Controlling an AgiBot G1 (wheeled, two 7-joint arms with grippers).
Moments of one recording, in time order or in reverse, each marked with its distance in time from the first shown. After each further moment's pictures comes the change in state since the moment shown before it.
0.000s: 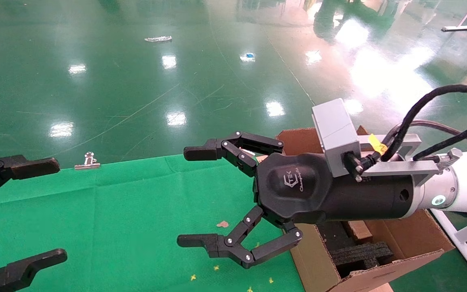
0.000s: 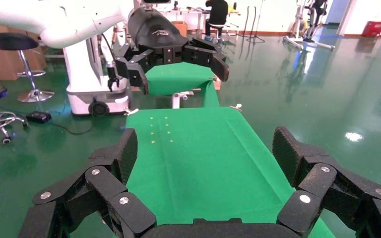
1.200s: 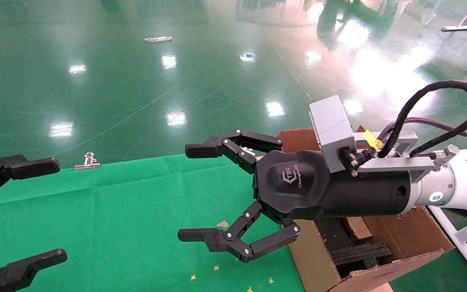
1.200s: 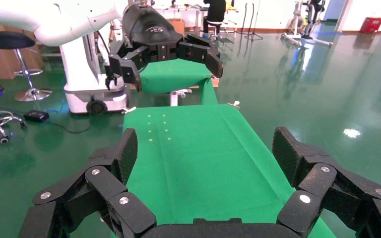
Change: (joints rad) left arm 0.000 0.000 0.000 0.000 0.000 0.000 0.000; right arm 0.021 0.000 -0.020 -0.017 -0.011 0.005 0.004
